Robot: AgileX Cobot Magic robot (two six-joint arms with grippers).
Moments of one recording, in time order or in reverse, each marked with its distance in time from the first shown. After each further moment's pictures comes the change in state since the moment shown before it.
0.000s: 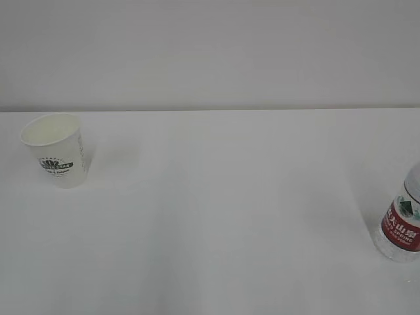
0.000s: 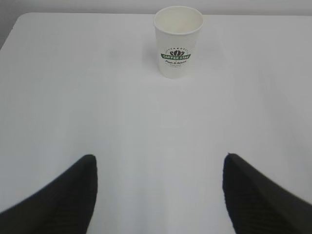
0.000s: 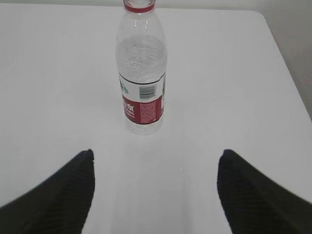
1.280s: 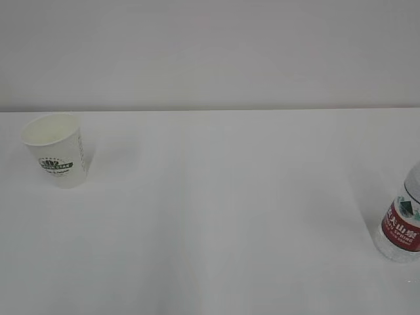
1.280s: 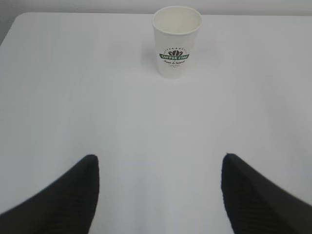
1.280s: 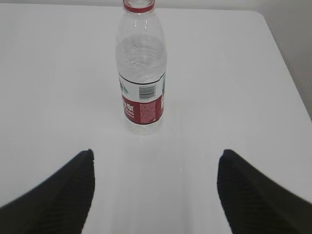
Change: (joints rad) left arm 0.000 0.000 0.000 -0.009 0.000 0.000; right arm 0.000 0.000 0.000 0.000 0.000 0.000
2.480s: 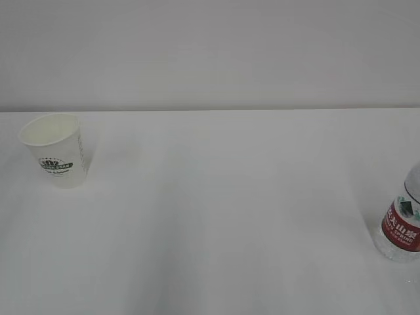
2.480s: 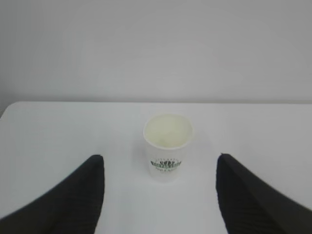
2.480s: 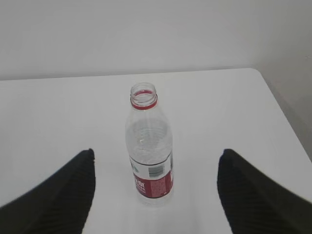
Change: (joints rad) left arm 0.000 0.469 -0.067 -0.038 -0.600 0.015; right arm 0.000 0.176 -0.085 0.000 -0.256 0.089
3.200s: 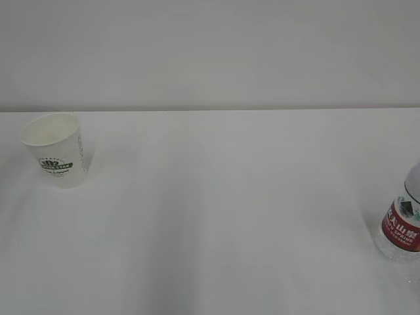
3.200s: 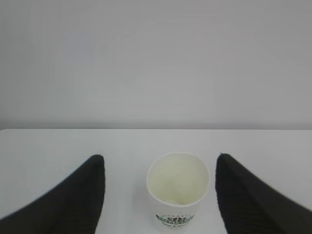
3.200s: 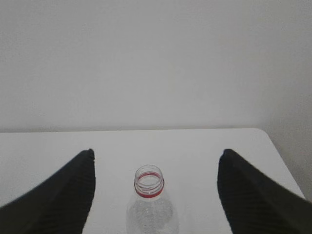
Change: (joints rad) left arm 0.000 0.420 0.000 0.012 -0.458 0.000; right arm 0.000 0.185 0.027 -0.018 -0.389 0.002
